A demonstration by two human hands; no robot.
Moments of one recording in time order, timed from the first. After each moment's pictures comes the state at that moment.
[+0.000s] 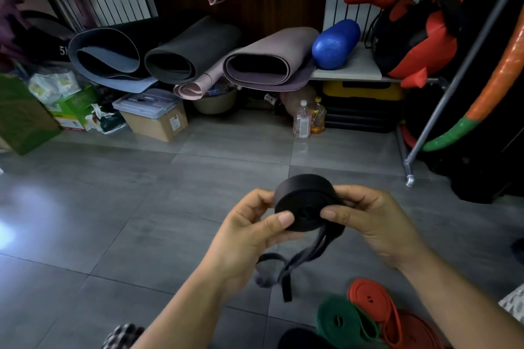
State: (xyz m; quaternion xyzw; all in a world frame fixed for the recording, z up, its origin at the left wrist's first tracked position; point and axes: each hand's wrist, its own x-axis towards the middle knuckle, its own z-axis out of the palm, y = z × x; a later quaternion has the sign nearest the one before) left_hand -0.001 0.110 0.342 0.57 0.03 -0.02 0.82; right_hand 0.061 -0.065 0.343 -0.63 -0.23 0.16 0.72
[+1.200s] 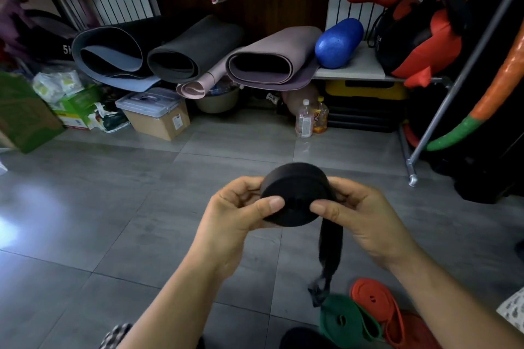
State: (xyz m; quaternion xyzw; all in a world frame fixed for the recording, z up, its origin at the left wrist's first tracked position) left_hand 0.001 0.122 0.352 0.58 0.05 0.06 0.81; right_hand 0.053 -0.049 0.349 -0.63 -0.24 0.16 0.72
